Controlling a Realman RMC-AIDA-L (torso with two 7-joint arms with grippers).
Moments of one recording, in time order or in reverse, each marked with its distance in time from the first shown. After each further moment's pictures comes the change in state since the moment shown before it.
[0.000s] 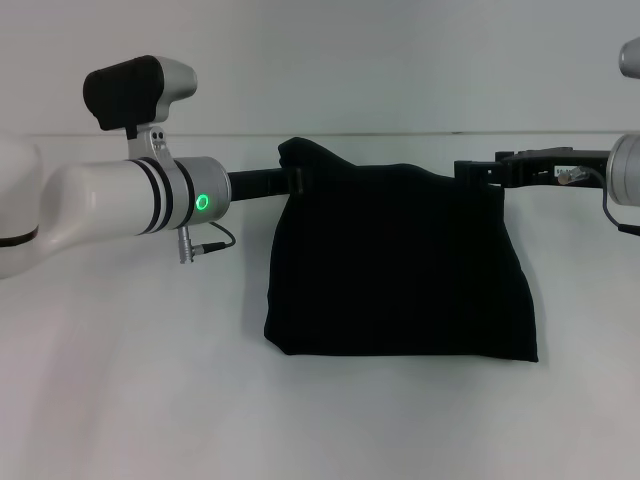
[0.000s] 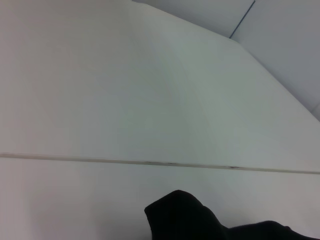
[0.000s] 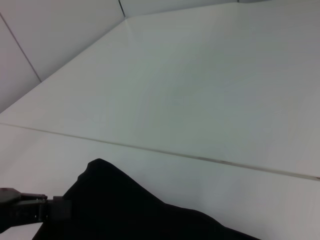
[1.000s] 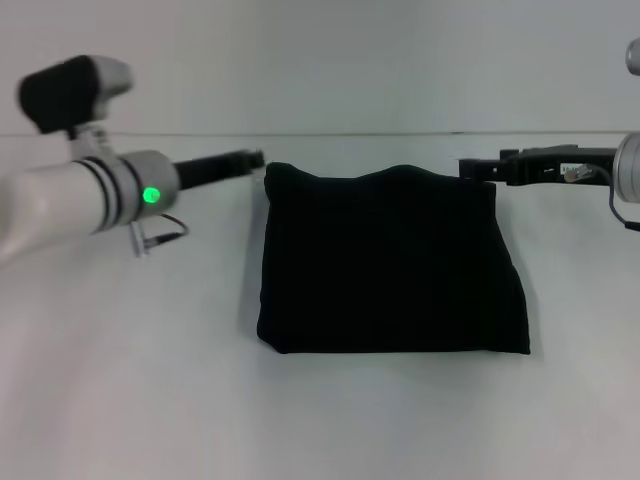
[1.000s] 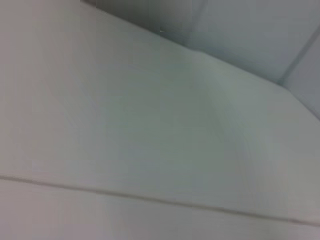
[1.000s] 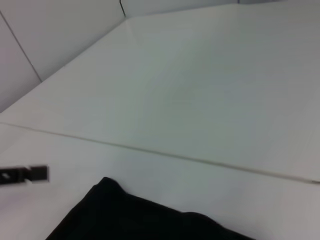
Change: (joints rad) left arm 0.093 0.008 -0.051 0.101 -0.024 -0.035 -0.001; right arm -0.004 -0.010 0.000 -0.011 0.000 -0.015 0.000
